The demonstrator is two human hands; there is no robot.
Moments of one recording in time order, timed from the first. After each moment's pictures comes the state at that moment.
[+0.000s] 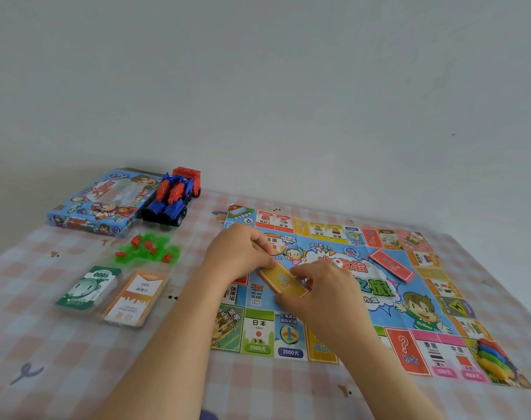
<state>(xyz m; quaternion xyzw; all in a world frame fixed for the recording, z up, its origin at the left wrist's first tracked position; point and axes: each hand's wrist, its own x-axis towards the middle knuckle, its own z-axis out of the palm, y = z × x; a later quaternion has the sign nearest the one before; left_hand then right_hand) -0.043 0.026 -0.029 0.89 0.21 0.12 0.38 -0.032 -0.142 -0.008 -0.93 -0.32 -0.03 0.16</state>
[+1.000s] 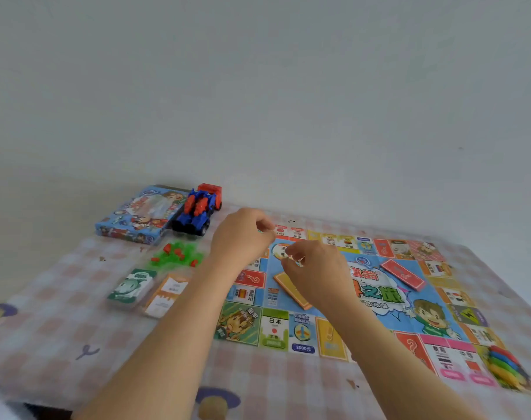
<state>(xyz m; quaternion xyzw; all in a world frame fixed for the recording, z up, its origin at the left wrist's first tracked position) -0.063 0.032 0.006 0.88 0.21 0.26 0.32 -0.018 -0.109 0.002 -0.91 -0.34 -0.06 0.23</state>
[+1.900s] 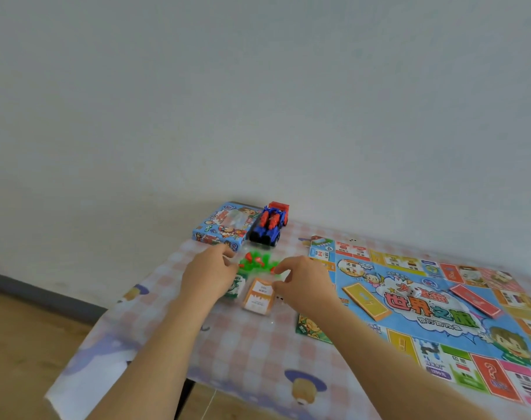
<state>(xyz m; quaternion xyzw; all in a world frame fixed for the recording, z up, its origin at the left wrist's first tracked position) -0.204 0.119 -0.029 0.85 0.41 0.22 0.26 -0.101 -0.023 -0.006 -0.87 -0.42 0.05 0.25</state>
